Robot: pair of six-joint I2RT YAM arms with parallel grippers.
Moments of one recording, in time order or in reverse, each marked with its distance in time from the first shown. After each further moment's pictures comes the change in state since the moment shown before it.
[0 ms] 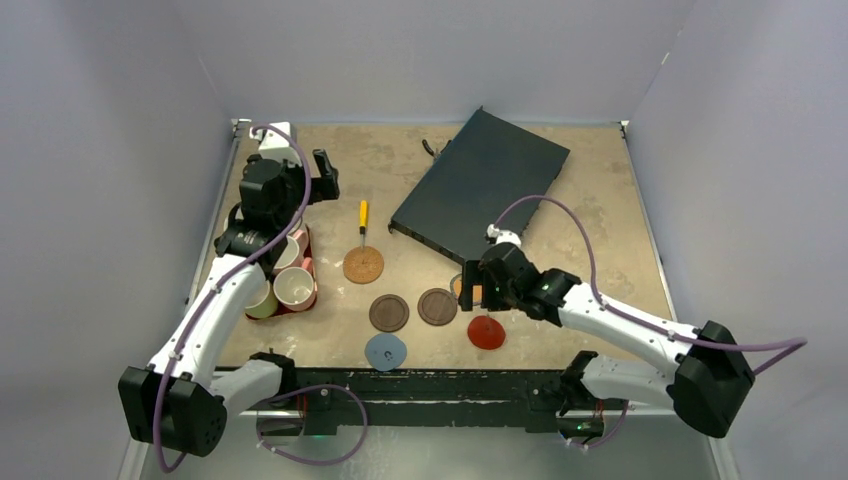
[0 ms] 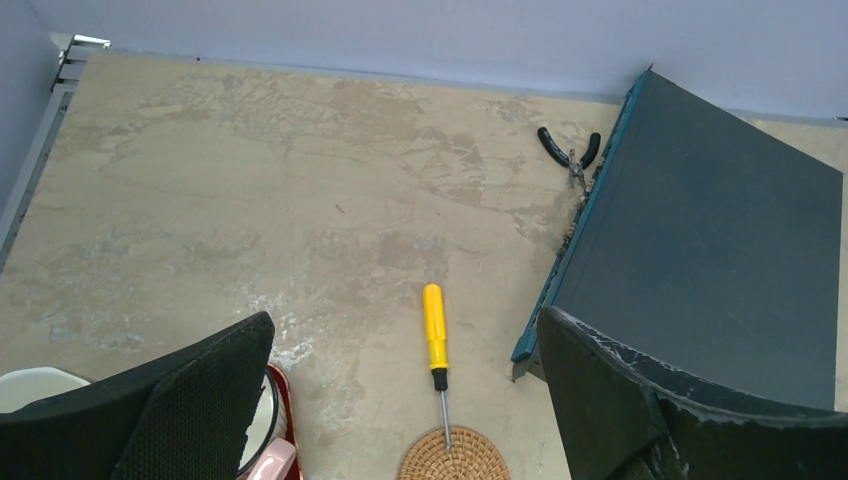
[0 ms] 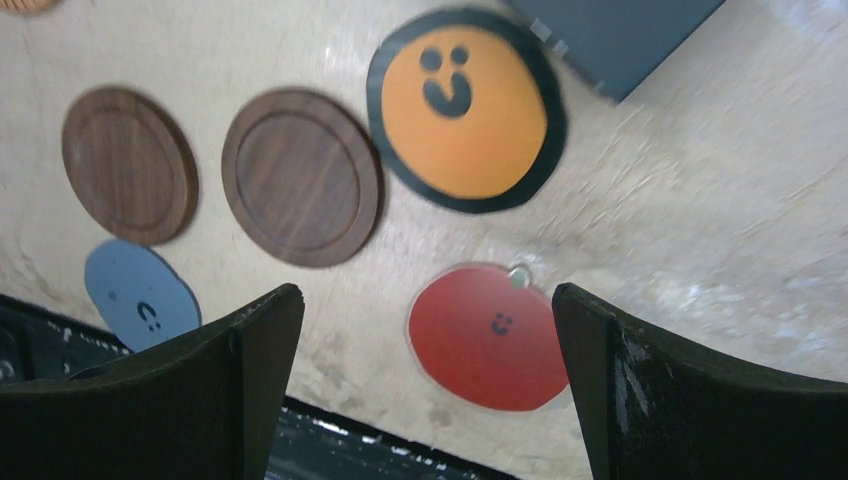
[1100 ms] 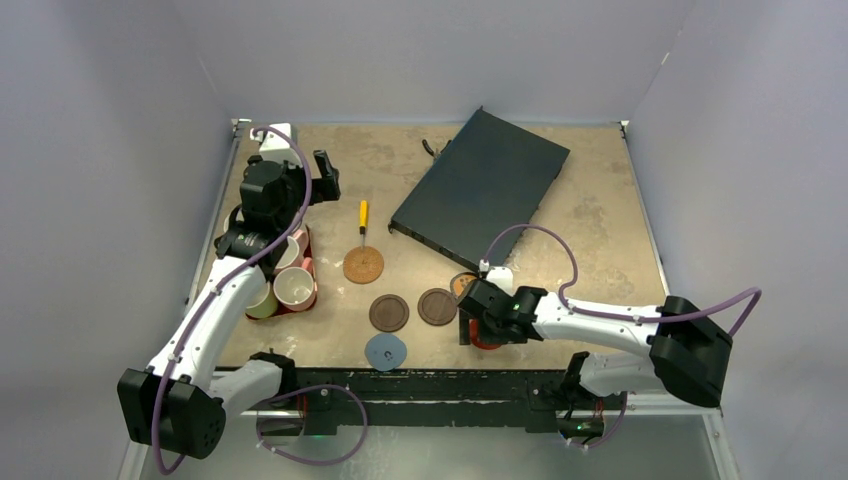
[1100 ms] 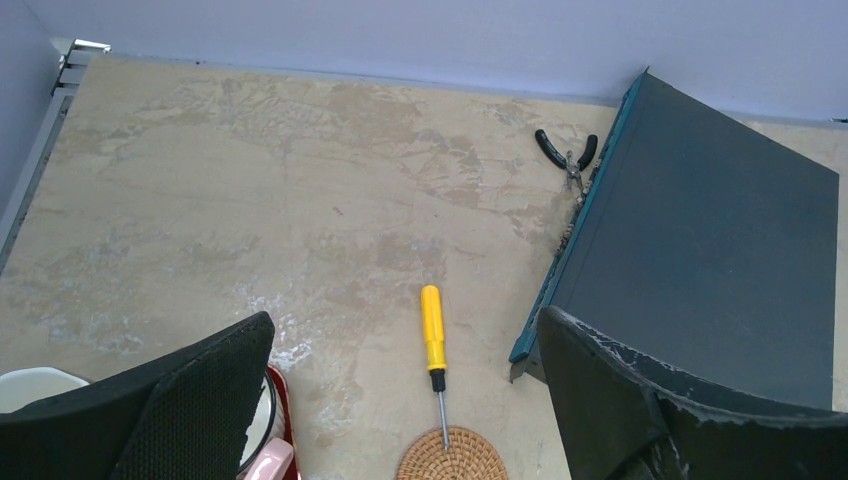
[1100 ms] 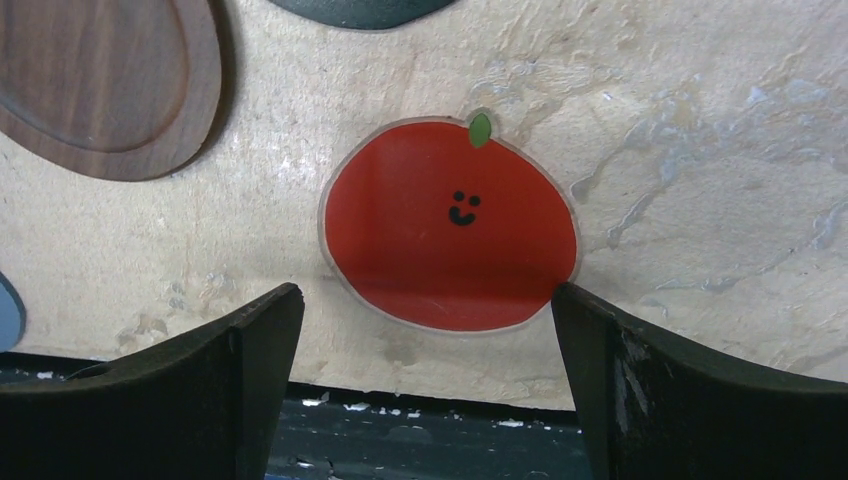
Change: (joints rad) left arm -0.012 -0.012 -0.008 0.007 -0.013 0.000; right arm 0.266 0.152 -0.048 -0.163 0.119 0.305
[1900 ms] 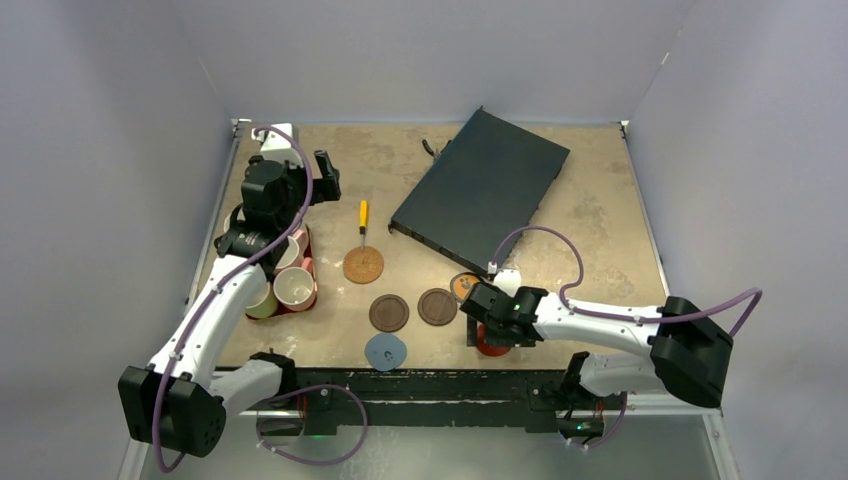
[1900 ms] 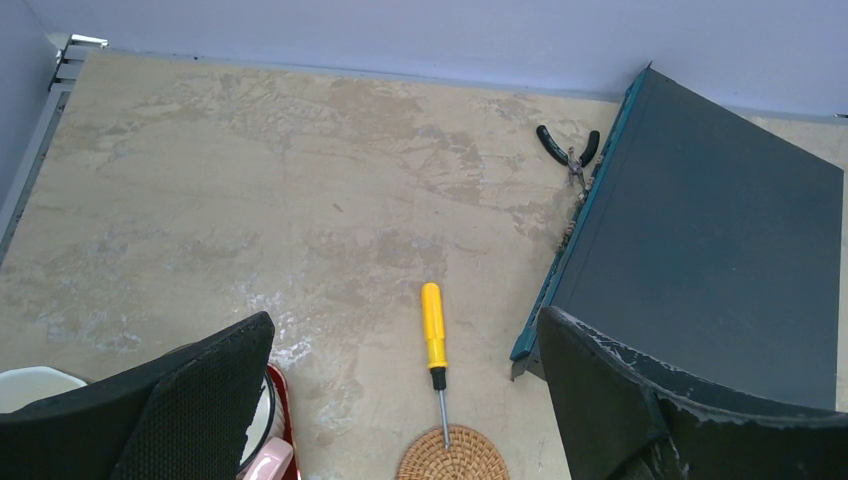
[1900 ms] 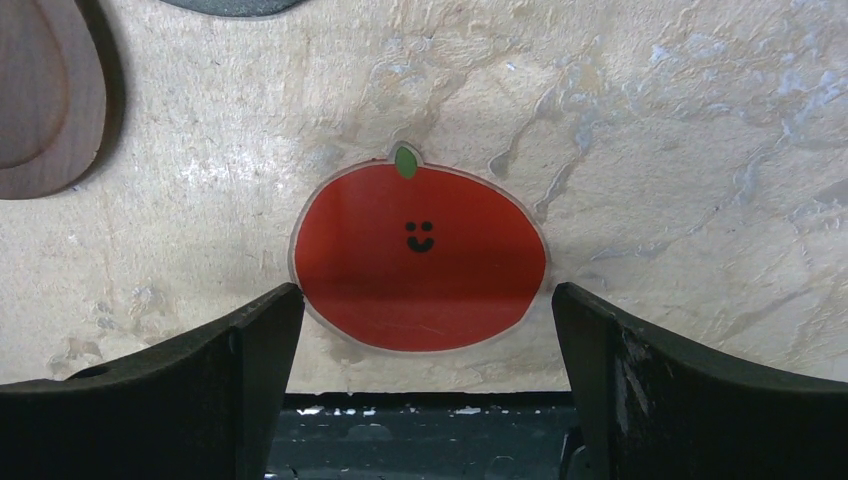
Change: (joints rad) left arm 0.000 0.008 0.000 0.000 0.001 0.000; right arm 0.001 -0.005 -0.003 -0.095 0.053 0.069
